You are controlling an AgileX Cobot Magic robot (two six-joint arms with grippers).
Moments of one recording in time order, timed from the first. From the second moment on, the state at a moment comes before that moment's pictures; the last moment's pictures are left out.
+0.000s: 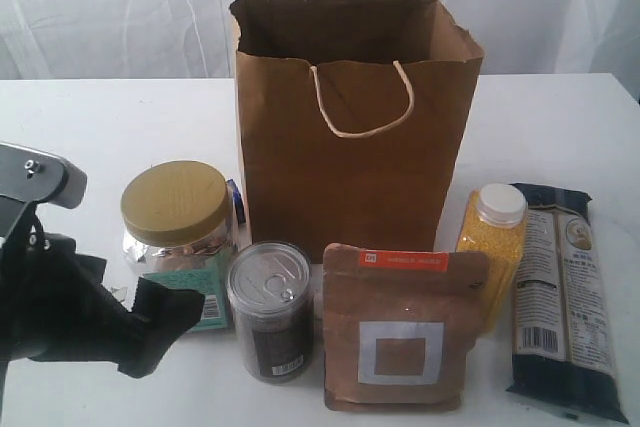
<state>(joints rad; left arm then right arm) -0.87 0.99 -0.46 0.56 0.30 -0.90 0.20 0.01 0.00 0.00 0.13 -0.07</state>
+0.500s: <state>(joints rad) -0.87 1.15 -0.46 0.56 0.27 -1.05 0.20 0.01 0.00 0.00 0.13 -0.07</state>
